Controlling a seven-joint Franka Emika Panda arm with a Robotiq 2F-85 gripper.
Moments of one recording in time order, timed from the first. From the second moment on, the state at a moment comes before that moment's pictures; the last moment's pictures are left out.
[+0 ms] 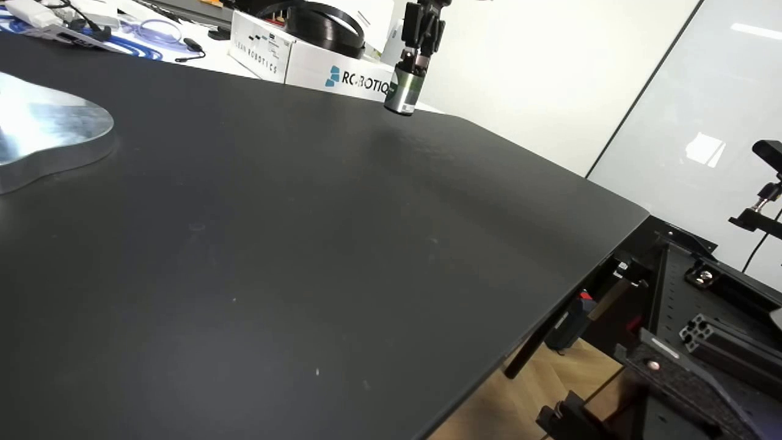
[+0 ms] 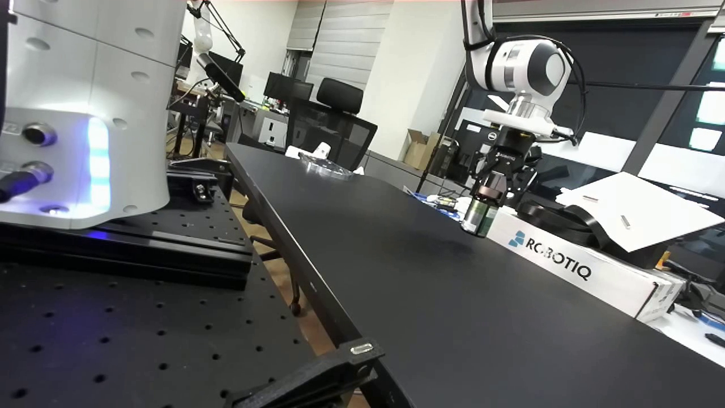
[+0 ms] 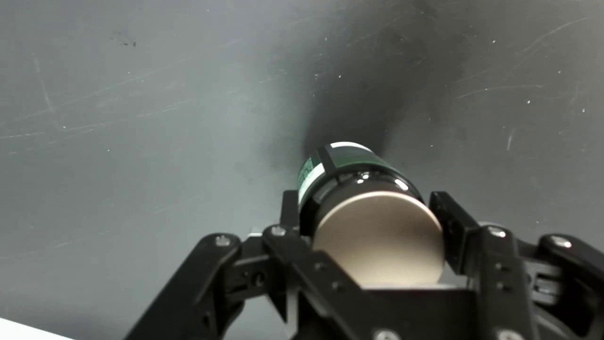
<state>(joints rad) -0.03 0.70 0.01 -1.47 -0.04 2.08 -0.28</state>
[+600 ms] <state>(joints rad) -0.03 0.74 0.01 -1.47 -0.04 2.13 -0.30</state>
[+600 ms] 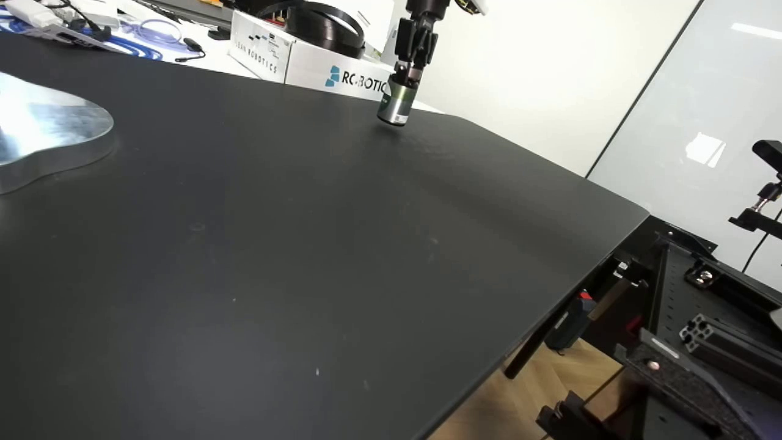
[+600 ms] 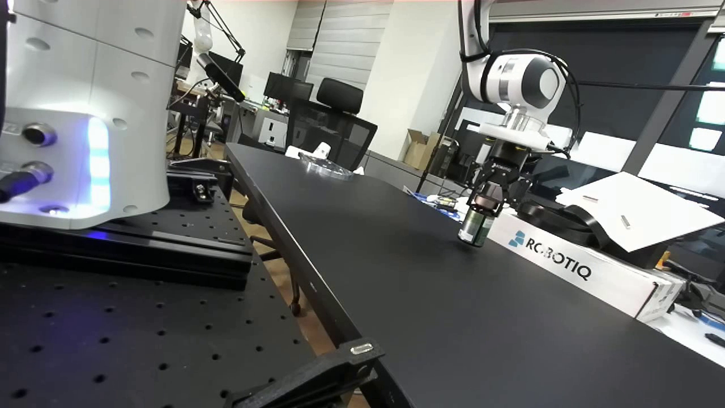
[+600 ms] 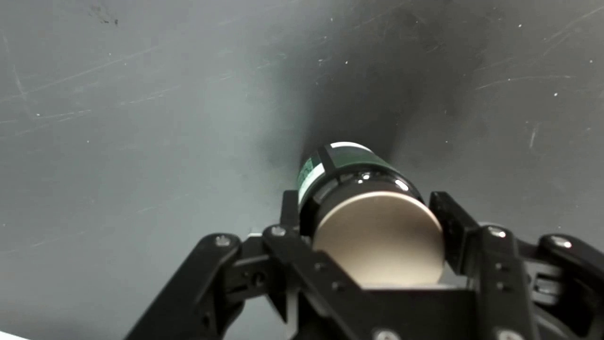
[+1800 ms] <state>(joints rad) -0.04 0.59 0.01 -1.50 -0.04 2.09 -0.30</state>
